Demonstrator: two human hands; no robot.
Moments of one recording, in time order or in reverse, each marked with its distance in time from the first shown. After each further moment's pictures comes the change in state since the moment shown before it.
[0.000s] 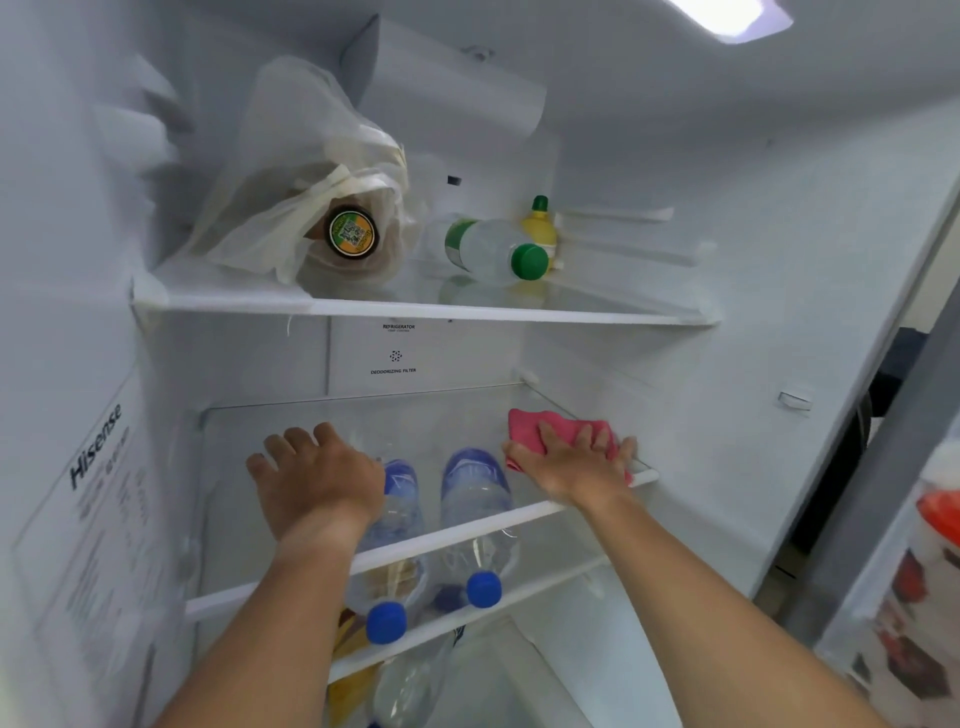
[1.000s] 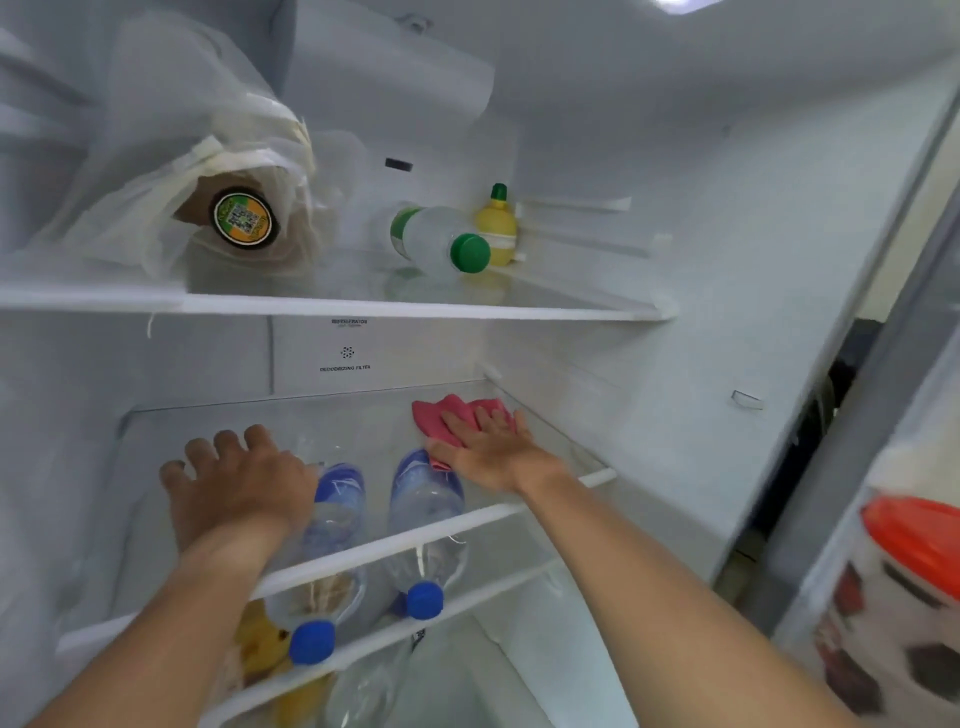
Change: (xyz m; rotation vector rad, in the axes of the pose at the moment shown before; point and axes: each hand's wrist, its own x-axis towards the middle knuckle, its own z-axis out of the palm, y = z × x) left_hand 0.007 0.001 0.000 -0.012 -0.027 -0.039; right_hand 0.026 -0.018 -0.006 0.057 -0.074 -0.403
